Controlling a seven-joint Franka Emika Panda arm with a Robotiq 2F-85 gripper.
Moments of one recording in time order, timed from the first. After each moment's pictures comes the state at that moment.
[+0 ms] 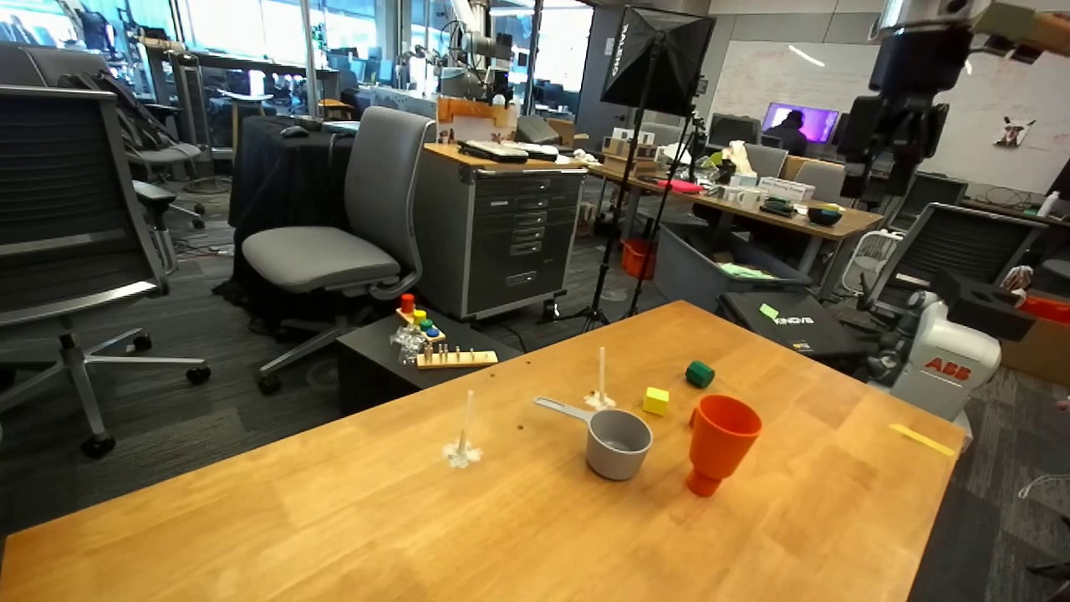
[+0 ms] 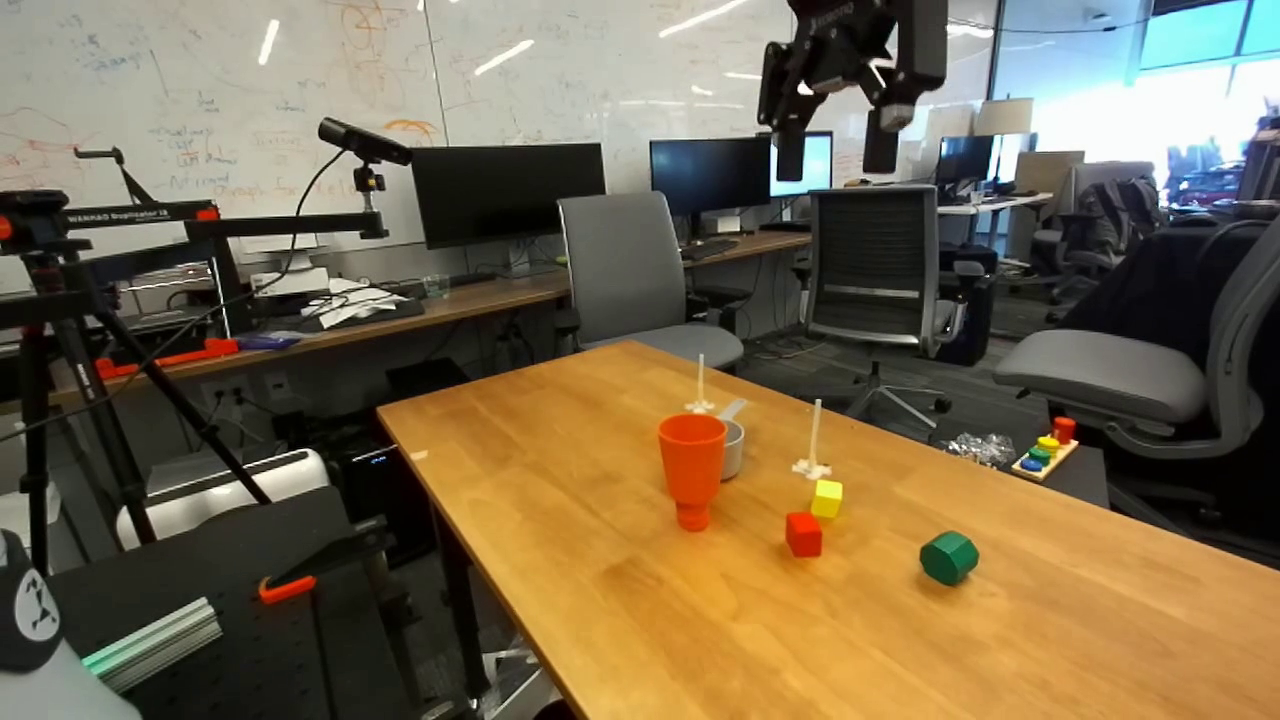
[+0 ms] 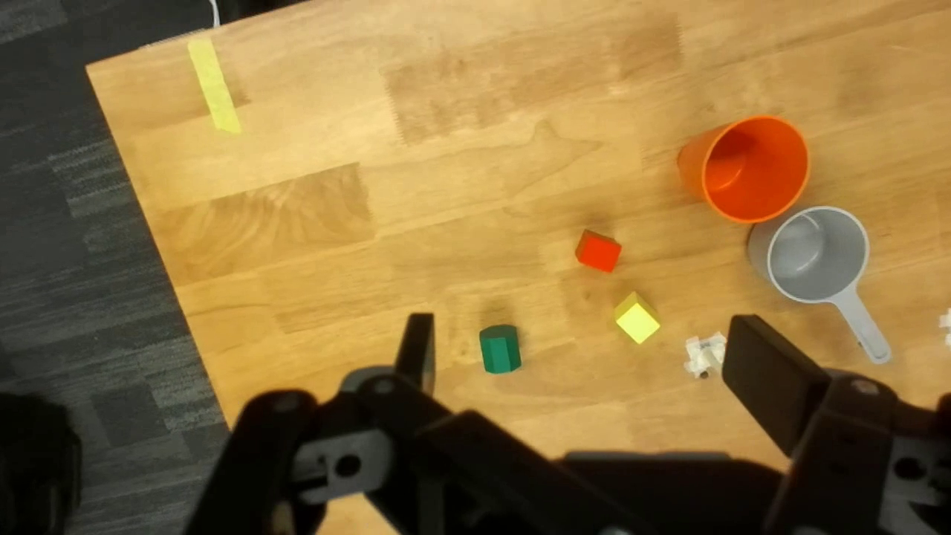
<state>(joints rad) -0.09 0.07 -0.07 -1.92 -0.07 1.89 0.07</state>
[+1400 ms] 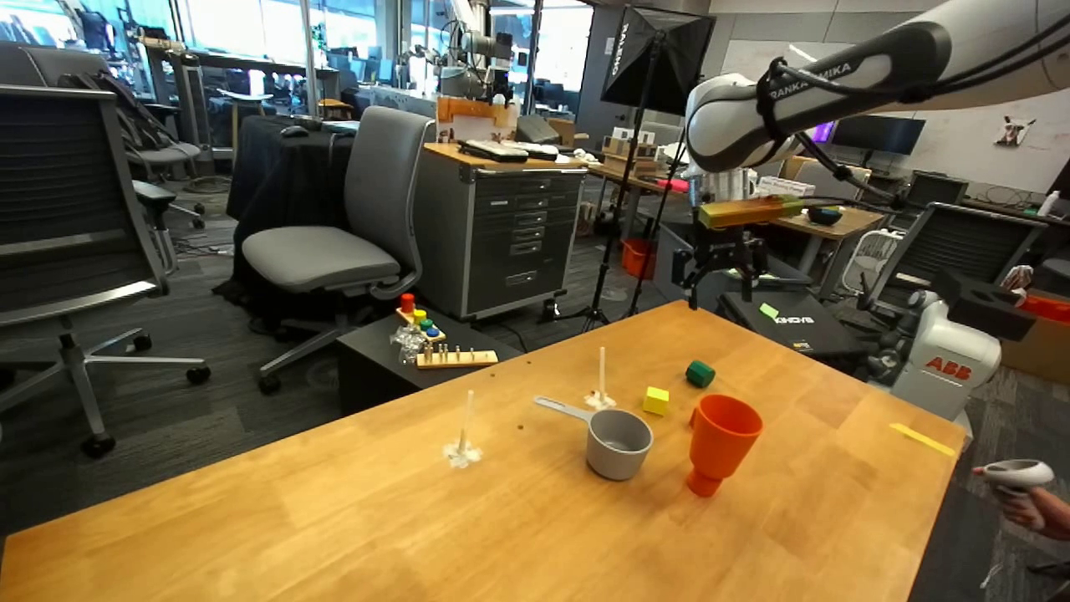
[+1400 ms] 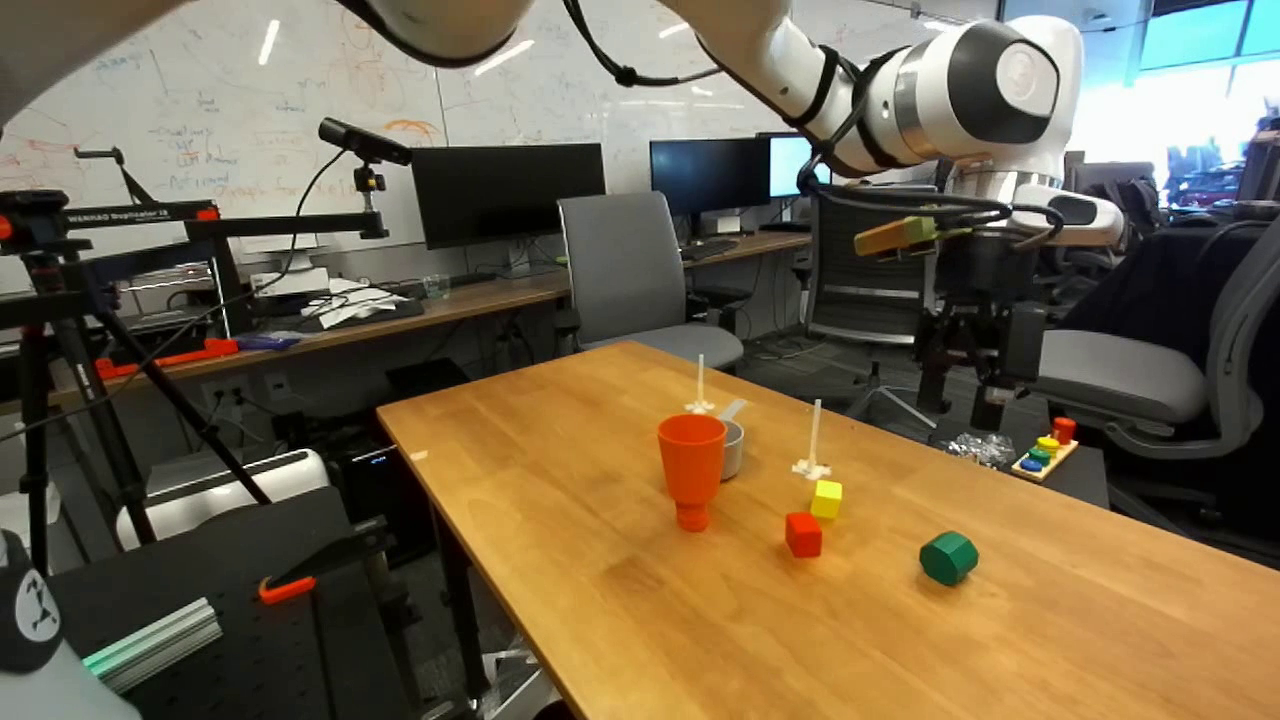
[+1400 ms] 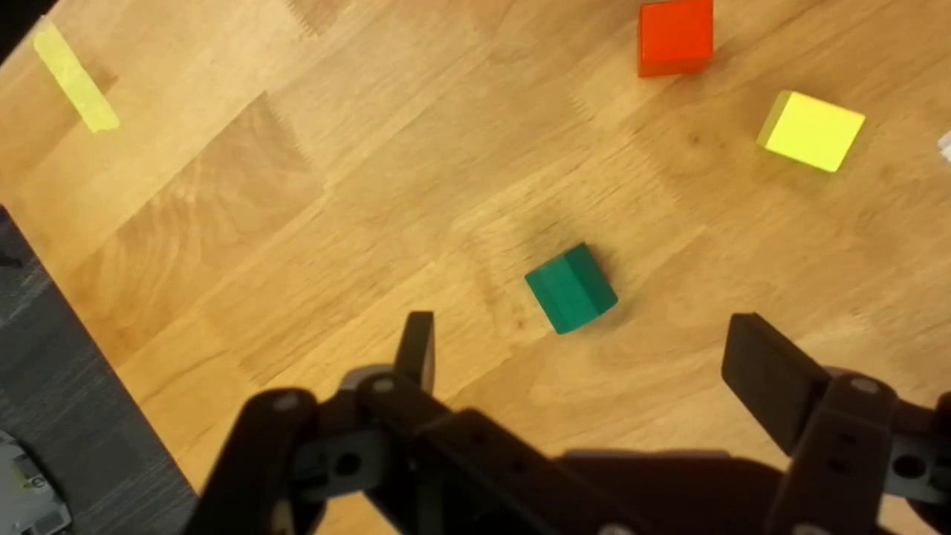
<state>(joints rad) -0.07 1.01 -0.15 -1.00 -0.03 1.70 0.46</state>
